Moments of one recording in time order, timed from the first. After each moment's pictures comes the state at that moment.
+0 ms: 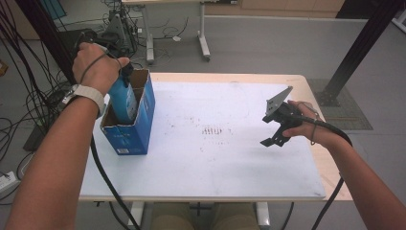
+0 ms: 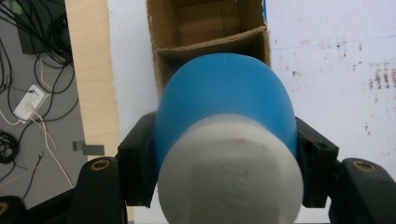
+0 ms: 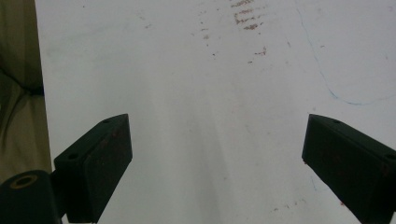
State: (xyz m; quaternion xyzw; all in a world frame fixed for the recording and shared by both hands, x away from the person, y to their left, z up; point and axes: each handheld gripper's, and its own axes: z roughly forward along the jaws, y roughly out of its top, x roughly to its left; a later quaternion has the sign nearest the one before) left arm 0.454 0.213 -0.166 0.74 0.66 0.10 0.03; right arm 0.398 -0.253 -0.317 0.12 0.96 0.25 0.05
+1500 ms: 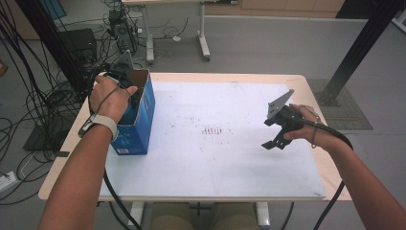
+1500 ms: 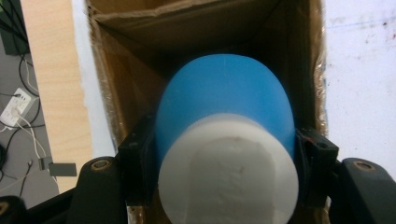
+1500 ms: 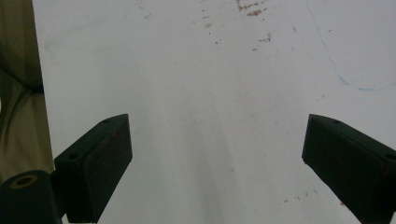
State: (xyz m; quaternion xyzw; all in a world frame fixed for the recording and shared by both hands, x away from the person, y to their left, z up) left arm 0.458 0.214 -0.252 0.75 0.65 0.09 0.02; right arm 0.395 -0.258 -0.326 0.13 0.96 0.25 0.04
